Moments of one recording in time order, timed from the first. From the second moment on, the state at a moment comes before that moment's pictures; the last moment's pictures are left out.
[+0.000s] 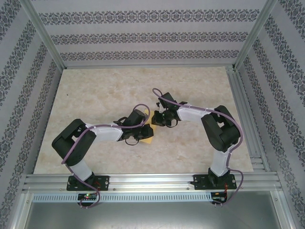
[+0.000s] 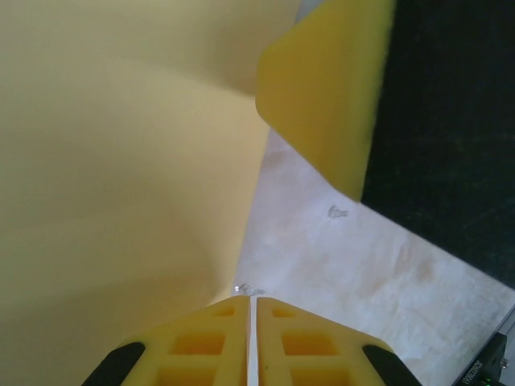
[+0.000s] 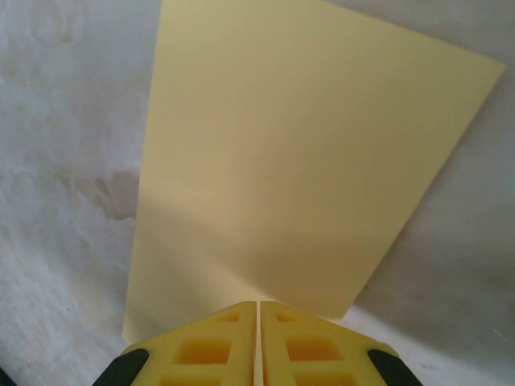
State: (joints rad) left arm -0.74 1.69 0.77 0.02 0.33 -0.93; right arm 0.59 1.88 1.11 -0.33 -0.40 0.64
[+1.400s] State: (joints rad) left arm -0.74 1.76 0.79 0.08 0.30 -0.92; right arm 0.52 1.95 1.12 -0.31 -0.53 0.48
